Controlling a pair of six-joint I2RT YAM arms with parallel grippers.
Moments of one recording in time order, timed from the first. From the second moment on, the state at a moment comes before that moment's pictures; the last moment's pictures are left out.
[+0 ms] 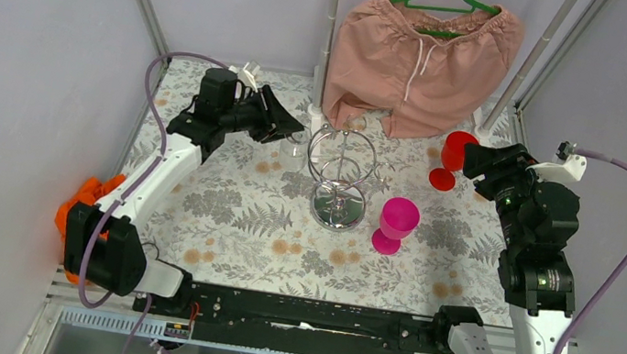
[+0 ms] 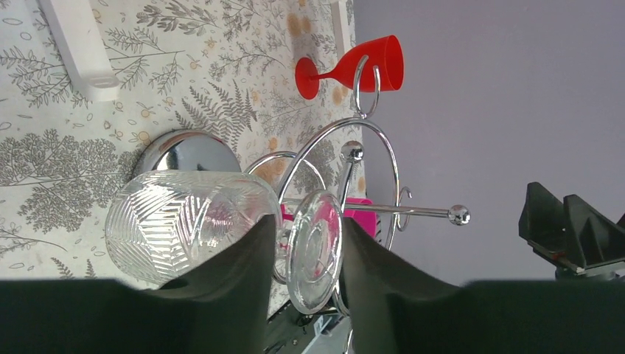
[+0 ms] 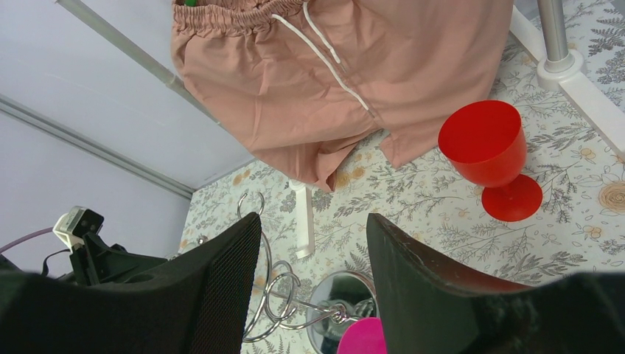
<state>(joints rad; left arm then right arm) -0.24 1.37 1.16 -0.24 0.61 -0.88 0.09 0.69 1.05 -0.46 0.01 0.65</state>
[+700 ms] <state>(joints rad) -0.24 1.32 1.14 -0.26 0.61 -0.83 0.09 0.68 1.05 -0.46 0.00 0.67</state>
